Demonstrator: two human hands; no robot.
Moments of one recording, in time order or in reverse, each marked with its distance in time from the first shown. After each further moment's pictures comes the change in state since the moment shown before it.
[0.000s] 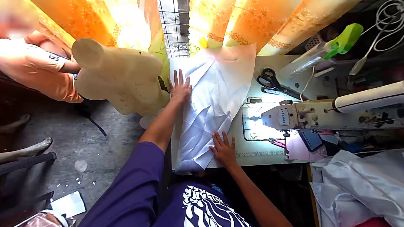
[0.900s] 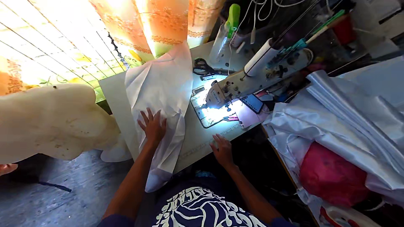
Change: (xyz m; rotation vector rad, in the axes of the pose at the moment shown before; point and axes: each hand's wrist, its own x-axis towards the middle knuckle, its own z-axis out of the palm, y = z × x) left_hand -0.119 0.090 0.043 -0.293 0.074 0.204; right_hand -0.097 0.056 -0.060 0.216 0.193 0.580
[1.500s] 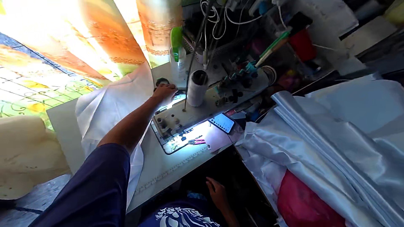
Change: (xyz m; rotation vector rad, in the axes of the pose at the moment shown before) left_hand 0.255 0.227 0.075 0.405 -0.456 0.598; right_hand -0.059 0.128 -0.056 0.307 -0.172 0.330
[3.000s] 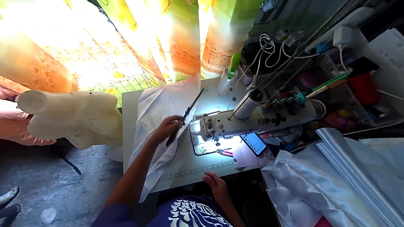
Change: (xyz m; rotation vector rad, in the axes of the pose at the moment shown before) left_hand -0.248 0.020 0.007 -1.133 0.404 -0.381; right_hand 0.044 -0.108 0.009 0.377 -0.330 -0.214
